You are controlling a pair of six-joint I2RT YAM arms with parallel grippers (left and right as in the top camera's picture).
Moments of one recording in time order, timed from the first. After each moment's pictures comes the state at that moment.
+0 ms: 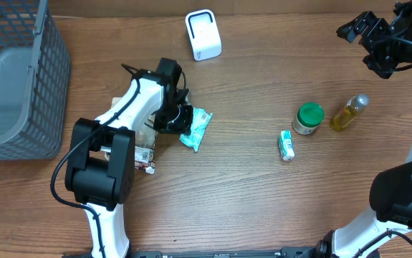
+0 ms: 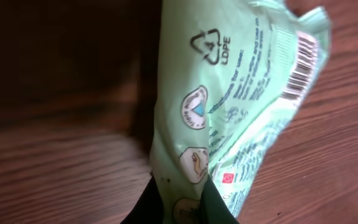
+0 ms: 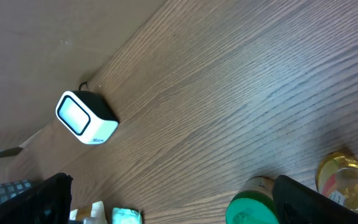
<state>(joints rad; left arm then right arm) -0.29 2.08 1.50 -0.98 0.31 -0.19 -0.28 1.88 1.98 -1.12 -0.42 0.44</state>
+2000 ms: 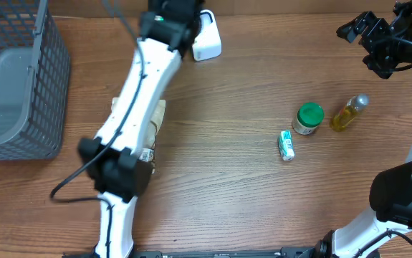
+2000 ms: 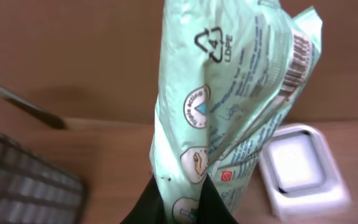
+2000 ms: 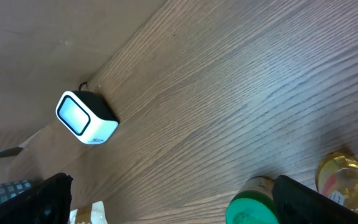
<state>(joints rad) -0.43 2.22 2.38 -0.79 -0.70 -0.06 -0.28 1.88 1.98 -1.12 -0.42 0.44</state>
